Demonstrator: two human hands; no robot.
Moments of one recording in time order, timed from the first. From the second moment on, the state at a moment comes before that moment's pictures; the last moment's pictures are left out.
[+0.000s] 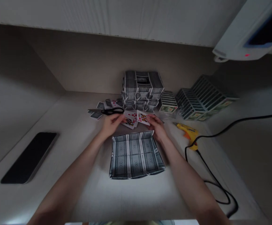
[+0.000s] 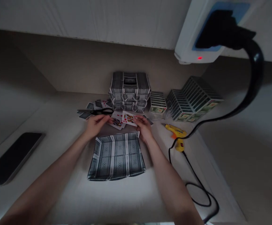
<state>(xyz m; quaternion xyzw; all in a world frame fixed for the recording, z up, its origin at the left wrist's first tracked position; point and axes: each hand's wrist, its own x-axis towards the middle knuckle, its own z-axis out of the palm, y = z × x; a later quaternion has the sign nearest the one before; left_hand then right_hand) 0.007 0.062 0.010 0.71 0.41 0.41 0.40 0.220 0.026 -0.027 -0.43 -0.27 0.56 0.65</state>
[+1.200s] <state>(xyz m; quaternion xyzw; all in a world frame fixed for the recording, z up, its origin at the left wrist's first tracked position) 0.013 0.041 0.044 0.88 0.45 0.07 0.15 0.208 0.007 0.008 -0.40 -0.41 0.55 0.61</state>
